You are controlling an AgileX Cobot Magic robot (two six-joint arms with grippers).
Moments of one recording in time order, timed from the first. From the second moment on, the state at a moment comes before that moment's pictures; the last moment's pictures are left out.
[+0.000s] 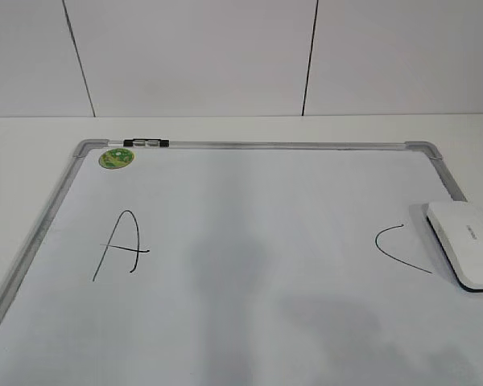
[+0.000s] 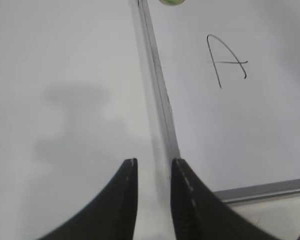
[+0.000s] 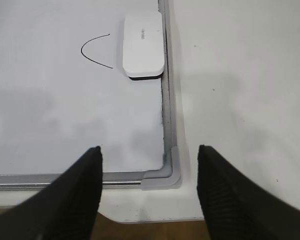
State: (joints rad) left arm -0.12 0.17 -0.54 -0.03 1.09 0.02; right arm -0.05 -0.02 -0.55 0.04 1.28 -0.02
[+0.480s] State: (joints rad) left arm -0.12 0.01 -0.53 -0.06 1.10 0.02; right arm -0.05 -0.02 -0.55 0.06 1.28 -0.02
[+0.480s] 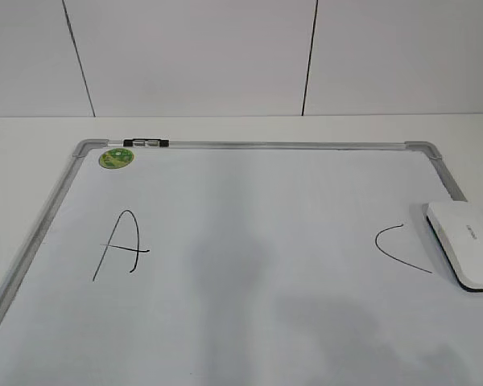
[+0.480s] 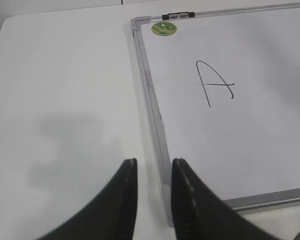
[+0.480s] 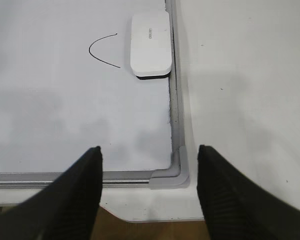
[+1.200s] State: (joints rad) left arm -0.12 0.01 -0.52 -0.06 1.10 0.02; right arm -0.05 -0.02 -0.50 -0.01 1.17 -0.07
